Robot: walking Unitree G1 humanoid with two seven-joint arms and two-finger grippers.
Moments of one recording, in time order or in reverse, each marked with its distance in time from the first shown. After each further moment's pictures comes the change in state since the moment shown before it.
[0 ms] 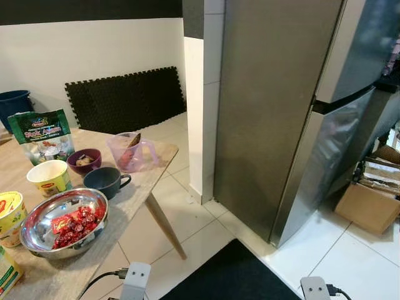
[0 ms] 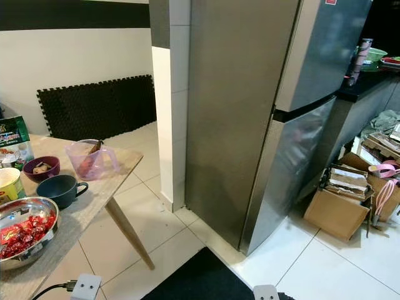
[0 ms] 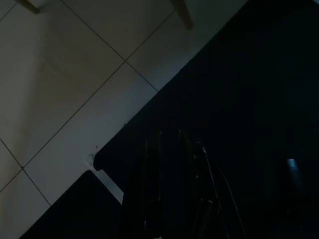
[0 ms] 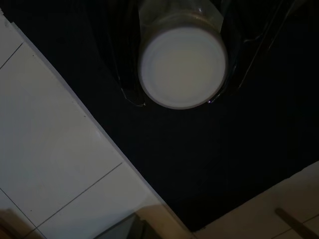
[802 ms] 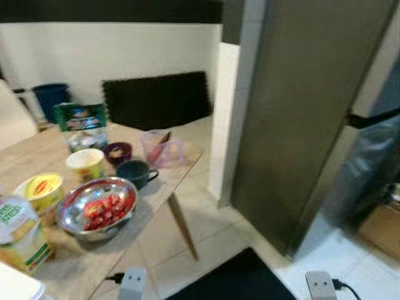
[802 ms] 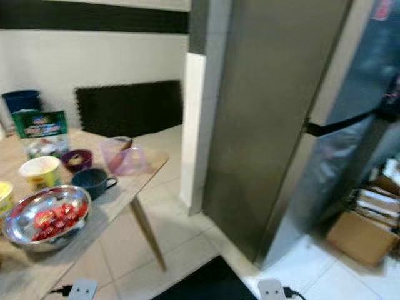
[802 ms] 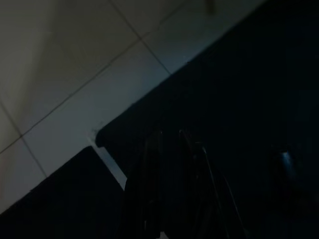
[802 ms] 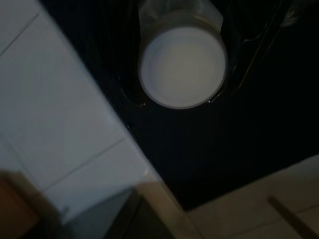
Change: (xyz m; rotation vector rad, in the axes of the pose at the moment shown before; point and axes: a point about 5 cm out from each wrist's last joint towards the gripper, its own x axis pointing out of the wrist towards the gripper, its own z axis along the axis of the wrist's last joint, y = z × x) left arm -0.003 0.004 -0.014 -0.012 0.049 0.028; right arm 0.001 -0.005 0.006 -0.008 -0.024 -0.019
